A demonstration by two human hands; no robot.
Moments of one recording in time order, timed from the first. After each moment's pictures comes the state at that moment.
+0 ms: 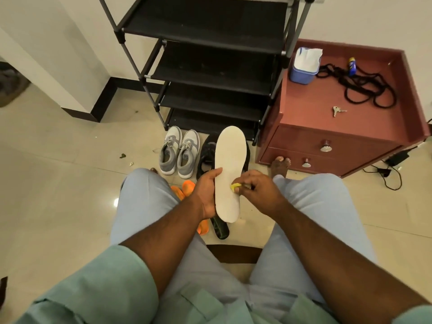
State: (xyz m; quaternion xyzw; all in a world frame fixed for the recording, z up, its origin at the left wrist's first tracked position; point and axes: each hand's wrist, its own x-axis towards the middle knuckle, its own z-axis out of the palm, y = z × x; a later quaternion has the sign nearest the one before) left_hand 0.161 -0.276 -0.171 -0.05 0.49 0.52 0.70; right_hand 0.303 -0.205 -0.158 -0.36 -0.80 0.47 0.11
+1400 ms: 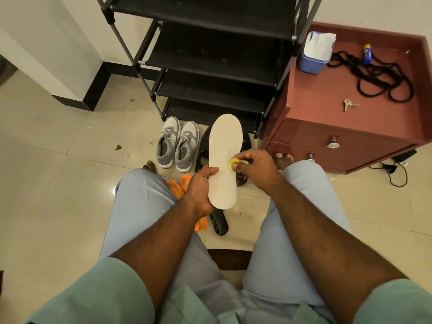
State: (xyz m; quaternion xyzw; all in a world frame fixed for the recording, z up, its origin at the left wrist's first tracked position) left_hand 0.143 -0.266 -0.208 -0.12 0.50 0.57 0.64; right_hand 0.260 -0.158 -0.169 -0.46 -0.68 0.57 0.11
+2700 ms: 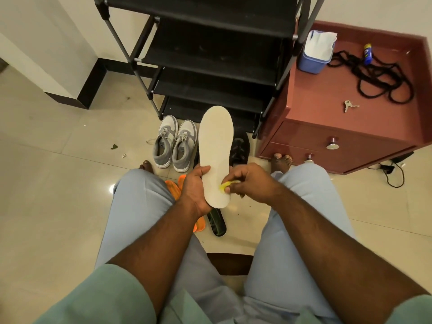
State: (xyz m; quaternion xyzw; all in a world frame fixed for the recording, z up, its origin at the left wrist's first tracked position) left_hand 0.137 -0.260 -0.206 -0.15 0.45 0.61 0.63; right_hand 0.264 -0.167 -0.168 -0.34 -0.73 0.59 -0.02
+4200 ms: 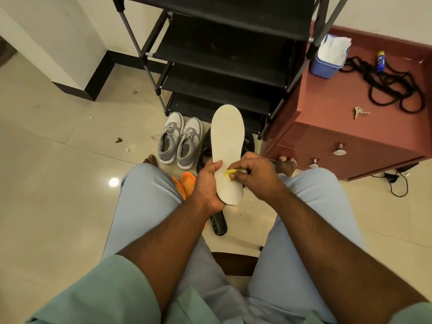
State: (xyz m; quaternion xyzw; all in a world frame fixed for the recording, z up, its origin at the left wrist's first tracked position) left_hand 0.142 -0.254 -0.197 -0.15 0.42 0.63 0.63; right_hand 0.249 -0.171 -0.162 -0.34 -0.80 0.48 0.09
